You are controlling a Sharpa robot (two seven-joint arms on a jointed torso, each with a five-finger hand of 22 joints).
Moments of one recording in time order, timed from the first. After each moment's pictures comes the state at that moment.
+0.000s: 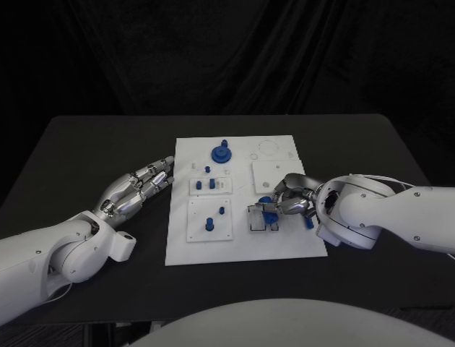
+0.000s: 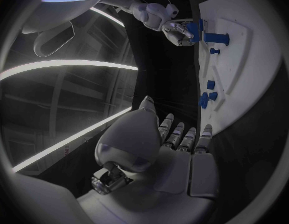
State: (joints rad) left arm 1.05 -0.91 -0.21 1.46 -0.26 -0.01 0.68; left_hand 1.37 0.27 -0.28 0.28 0.29 0.32 0.02 0.04 0.04 0.04 0.11 0.15 0.03 0.00 0.17 0.01 0.00 0.16 0.02 0.28 0.02 0.06; right arm 1.19 -1.02 -0.25 1.86 -1.03 -0.36 -0.50; right_hand 1.04 -0.10 0.18 0.30 0.44 0.90 0.00 0.69 0.65 1.47 -0.06 1.57 1.31 1.47 -0.12 1.49 1.31 0.05 1.47 -0.01 1.40 1.31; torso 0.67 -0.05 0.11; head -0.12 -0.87
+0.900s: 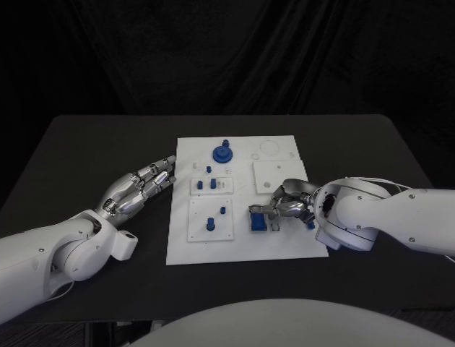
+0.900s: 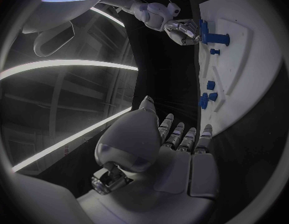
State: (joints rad) left arm 1.05 -0.91 -0.21 1.45 -0.26 0.00 0.68; left_hand 1.37 0.27 -0.28 0.28 0.29 0.32 0.02 0.04 0.04 0.04 0.11 0.15 0.03 0.00 0.17 0.01 0.00 0.16 0.02 0.28 0.02 0.06; right arm 1.18 -1.00 -0.25 1.85 -1.02 -0.32 -0.51; right_hand 0.89 -0.06 0.01 0.29 0.13 0.87 0.02 0.69 0.65 1.46 -0.06 1.57 1.31 1.47 -0.12 1.47 1.31 0.05 1.47 -0.01 1.38 1.31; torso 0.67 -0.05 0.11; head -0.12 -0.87
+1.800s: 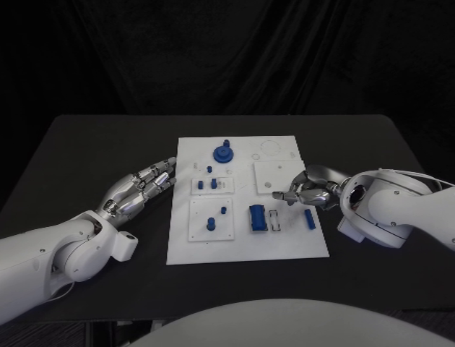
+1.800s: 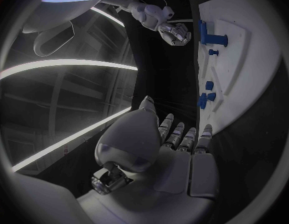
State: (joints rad) left arm 1.04 -0.91 -0.21 1.45 -0.26 0.00 0.68; left_hand 1.37 0.27 -0.28 0.28 0.29 0.32 0.02 0.04 0.04 0.04 0.11 0.15 0.03 0.00 0.17 0.01 0.00 0.16 0.02 0.28 0.02 0.06; right arm 1.23 -1.16 -0.25 1.93 -1.06 -0.36 -0.47; right_hand 1.01 -0.01 -0.11 0.29 0.41 0.87 0.01 0.71 0.64 1.46 -0.06 1.57 1.31 1.47 -0.12 1.48 1.31 0.05 1.47 -0.01 1.39 1.31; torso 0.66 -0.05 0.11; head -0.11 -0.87
